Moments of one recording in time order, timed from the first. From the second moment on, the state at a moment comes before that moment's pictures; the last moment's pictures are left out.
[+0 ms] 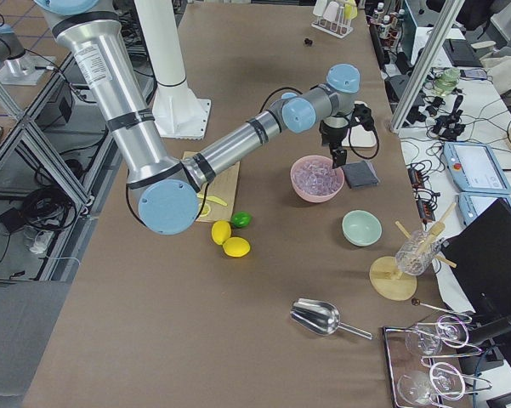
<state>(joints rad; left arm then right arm) -1.58 -1.73 -1.63 -1.59 -2.36 0.14 1.18 -1.15 1.75 -1.63 2.30 0.33</state>
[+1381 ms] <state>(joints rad) -1.58 -1.71 -1.62 -1.62 -2.36 0.14 0.92 -1.18 1.49 -1.25 2.15 0.57</state>
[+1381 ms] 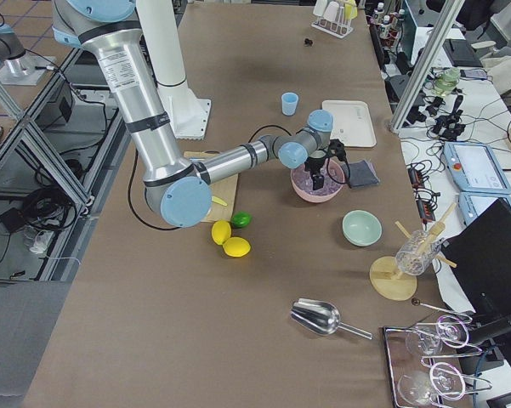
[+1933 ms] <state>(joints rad) -1.58 -1.71 -1.61 -1.62 -2.36 0.14 0.92 -1.18 1.50 -1.25 2.15 0.57</state>
